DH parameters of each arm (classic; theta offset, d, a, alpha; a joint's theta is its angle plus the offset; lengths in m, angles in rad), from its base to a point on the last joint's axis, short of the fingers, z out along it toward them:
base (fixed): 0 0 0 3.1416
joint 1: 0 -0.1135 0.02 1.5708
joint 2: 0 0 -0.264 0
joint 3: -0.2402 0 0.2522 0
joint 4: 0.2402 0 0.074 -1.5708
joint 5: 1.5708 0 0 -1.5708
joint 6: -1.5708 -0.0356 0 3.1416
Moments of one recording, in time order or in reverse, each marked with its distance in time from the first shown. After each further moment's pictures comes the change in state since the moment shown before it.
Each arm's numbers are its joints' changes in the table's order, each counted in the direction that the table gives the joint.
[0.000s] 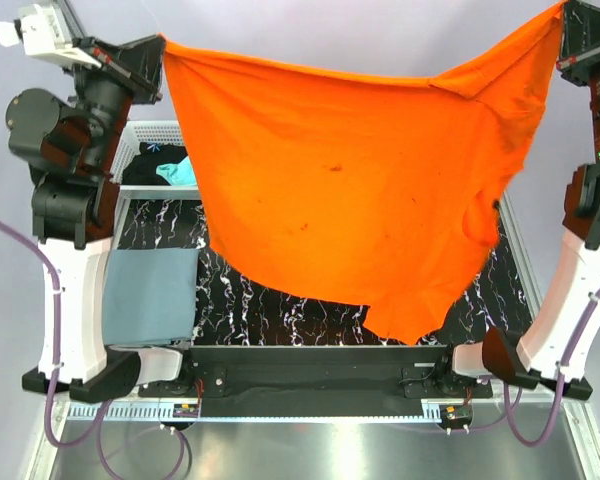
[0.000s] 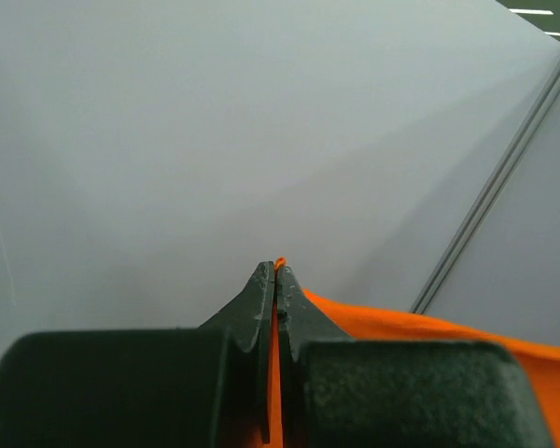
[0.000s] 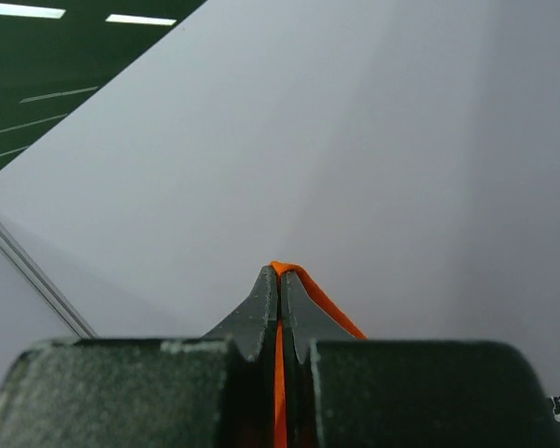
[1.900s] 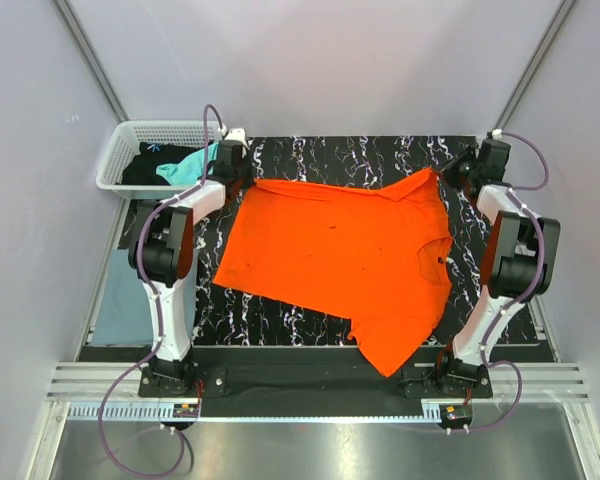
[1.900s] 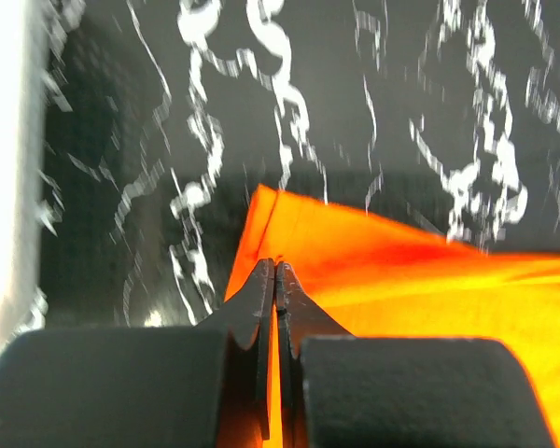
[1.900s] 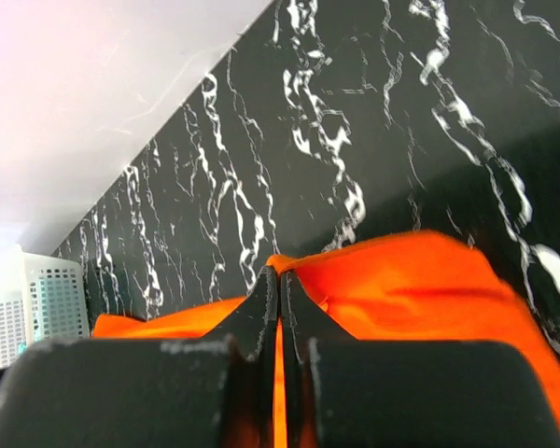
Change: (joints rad) left arm 0.051 0.764 0.588 -0.322 -0.178 -0.170; right arm 0.001 0.487 1.020 -0.515 -0.148 -0.017
